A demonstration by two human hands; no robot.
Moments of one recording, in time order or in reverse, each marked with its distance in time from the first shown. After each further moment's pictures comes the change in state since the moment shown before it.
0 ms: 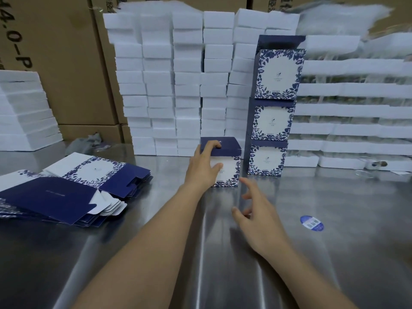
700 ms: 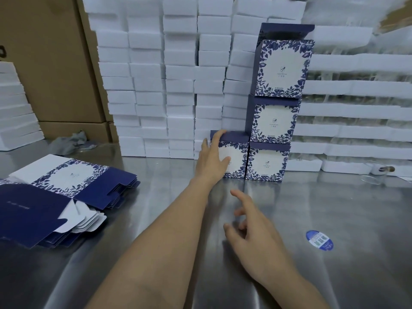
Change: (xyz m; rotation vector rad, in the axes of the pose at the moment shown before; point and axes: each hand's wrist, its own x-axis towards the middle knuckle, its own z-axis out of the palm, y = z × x) left_hand 0.064 -0.004 0.052 -0.043 -0.015 -0.043; right_hand 0.005 0.016 0.010 -0.043 -0.048 -0.045
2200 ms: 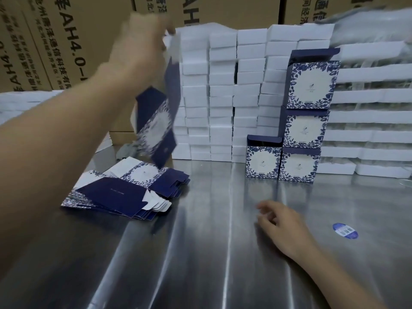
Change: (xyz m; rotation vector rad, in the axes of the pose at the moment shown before) left_hand -0.046 0.156 -0.368 0.776 0.481 0.249; right_hand -0.005 -0.028 -0.010 -0.052 -0.077 -0.012
